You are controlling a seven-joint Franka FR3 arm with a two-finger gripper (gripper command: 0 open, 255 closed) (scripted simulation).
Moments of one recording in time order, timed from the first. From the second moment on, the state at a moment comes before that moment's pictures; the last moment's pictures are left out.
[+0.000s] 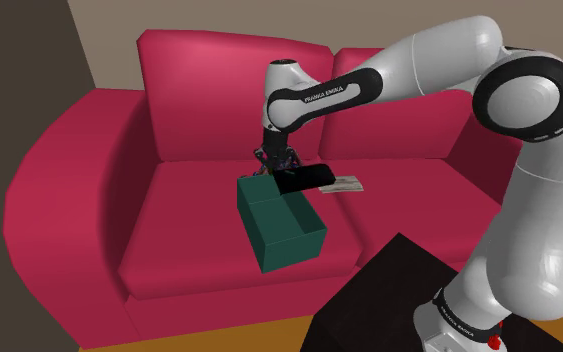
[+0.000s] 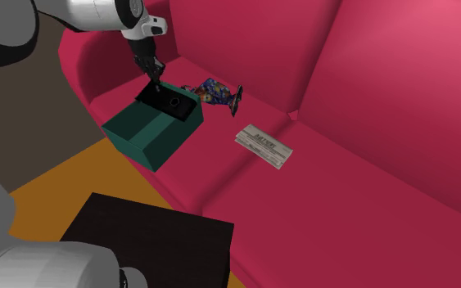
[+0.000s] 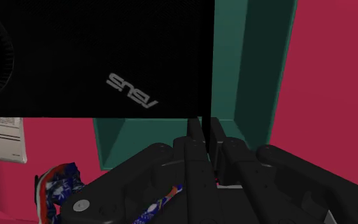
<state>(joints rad) 0.22 0.28 -0.02 -1.84 -0.03 2.13 0.57</state>
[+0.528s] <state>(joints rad) 0.30 0.40 0.02 -1.67 -0.04 2.08 0.70</state>
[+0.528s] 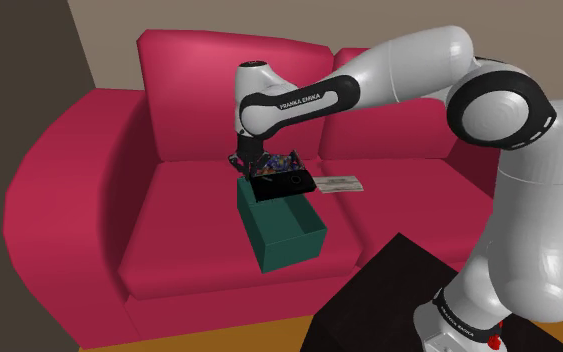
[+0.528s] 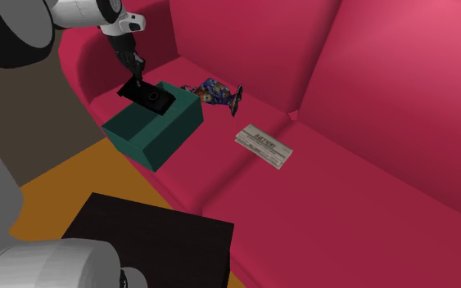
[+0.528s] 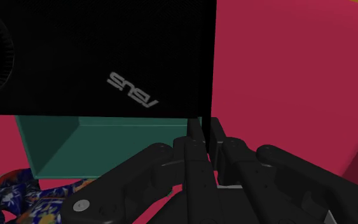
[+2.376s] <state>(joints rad) 0.30 0.46 0.02 -1.71 -0.05 2.18 0.71</state>
